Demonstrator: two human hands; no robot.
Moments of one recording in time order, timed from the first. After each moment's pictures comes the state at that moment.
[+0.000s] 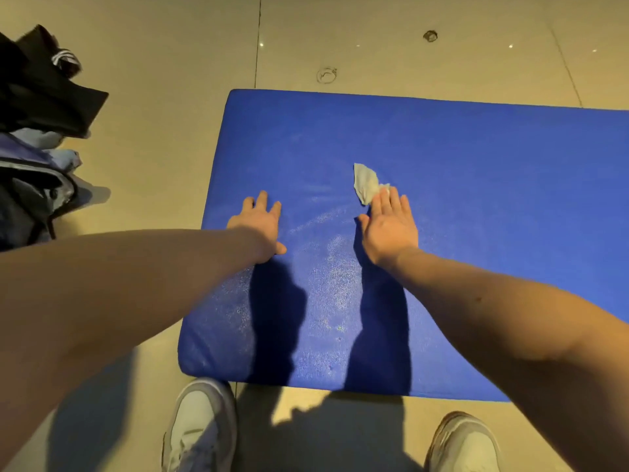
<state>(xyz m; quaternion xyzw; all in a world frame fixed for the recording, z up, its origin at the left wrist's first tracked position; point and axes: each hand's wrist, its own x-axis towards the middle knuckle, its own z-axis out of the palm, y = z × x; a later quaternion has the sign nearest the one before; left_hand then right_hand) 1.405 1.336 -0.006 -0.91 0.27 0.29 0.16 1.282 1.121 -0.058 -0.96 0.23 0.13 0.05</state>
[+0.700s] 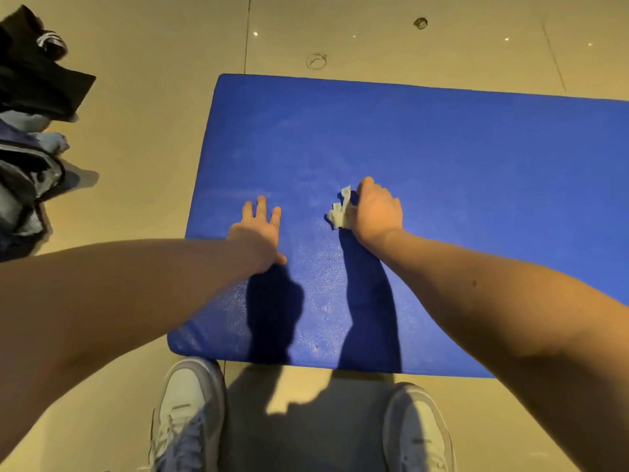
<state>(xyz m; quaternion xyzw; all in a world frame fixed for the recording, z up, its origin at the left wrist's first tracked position) 1.355 1.336 -0.020 -0.90 0.28 0.28 0.19 1.283 1.130 -0.026 -0.94 0.29 0.09 0.15</state>
